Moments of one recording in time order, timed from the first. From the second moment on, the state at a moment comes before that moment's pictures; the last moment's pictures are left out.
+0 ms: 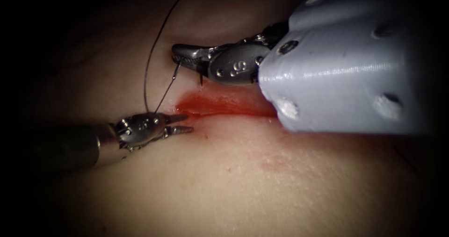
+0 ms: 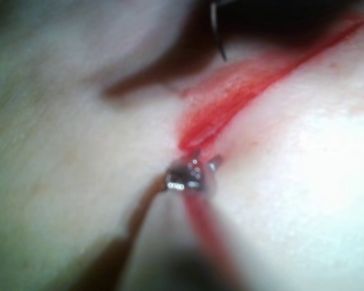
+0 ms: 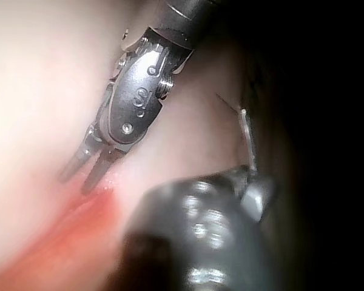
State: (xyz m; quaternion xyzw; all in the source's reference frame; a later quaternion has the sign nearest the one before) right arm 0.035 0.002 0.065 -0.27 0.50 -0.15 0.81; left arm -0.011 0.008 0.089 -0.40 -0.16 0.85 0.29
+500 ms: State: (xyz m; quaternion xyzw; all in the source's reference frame) right arm 0.035 0.001 0.068 -0.28 0.49 -0.16 0.81; left arm -0.011 0.008 0.088 -0.40 -0.16 0.85 0.29
